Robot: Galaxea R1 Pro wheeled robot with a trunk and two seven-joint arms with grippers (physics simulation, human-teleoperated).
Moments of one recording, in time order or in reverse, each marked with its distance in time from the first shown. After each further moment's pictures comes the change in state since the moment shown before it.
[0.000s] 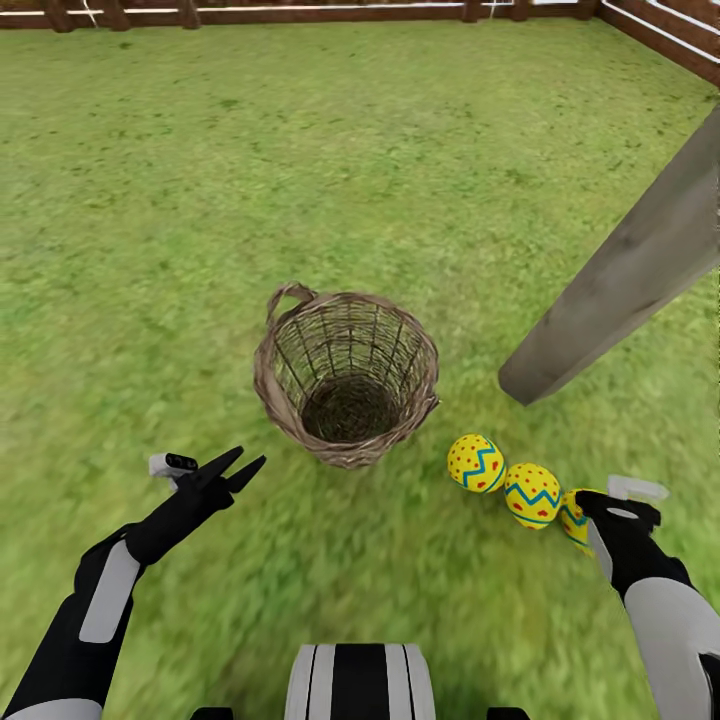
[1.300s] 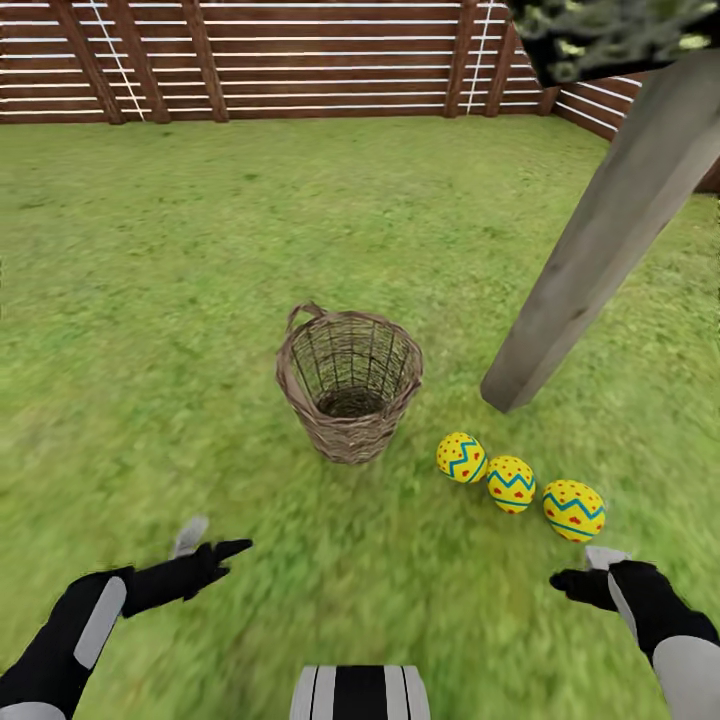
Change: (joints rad) left arm -0.012 0.128 -0.006 0.342 -0.355 0.046 0.447; right arm 0.151 -0.033 0.023 -0.005 0.016 0.401 0.490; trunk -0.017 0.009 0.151
